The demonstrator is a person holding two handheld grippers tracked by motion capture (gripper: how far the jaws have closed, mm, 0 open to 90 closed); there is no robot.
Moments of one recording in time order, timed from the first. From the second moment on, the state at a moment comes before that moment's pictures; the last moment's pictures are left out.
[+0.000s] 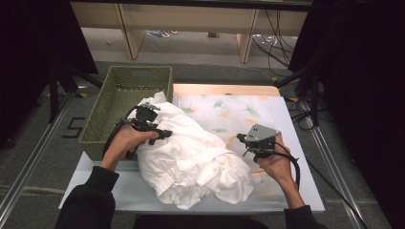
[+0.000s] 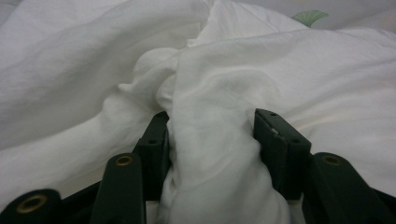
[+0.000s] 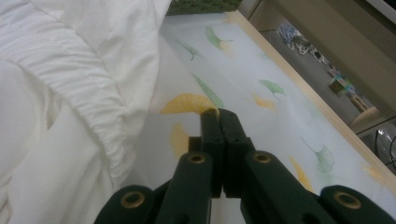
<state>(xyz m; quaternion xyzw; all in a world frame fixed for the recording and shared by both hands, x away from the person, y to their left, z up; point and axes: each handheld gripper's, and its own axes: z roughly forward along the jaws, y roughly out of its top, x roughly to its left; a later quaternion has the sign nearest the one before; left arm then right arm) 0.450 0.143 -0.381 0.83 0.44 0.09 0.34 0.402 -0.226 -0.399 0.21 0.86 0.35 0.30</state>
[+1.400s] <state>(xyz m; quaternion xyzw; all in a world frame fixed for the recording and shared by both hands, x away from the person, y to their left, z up) 0.334 -0.007 -0.366 0.87 0.17 0.01 0.45 0.401 -0.232 -0.392 0.21 0.86 0.36 0.30</state>
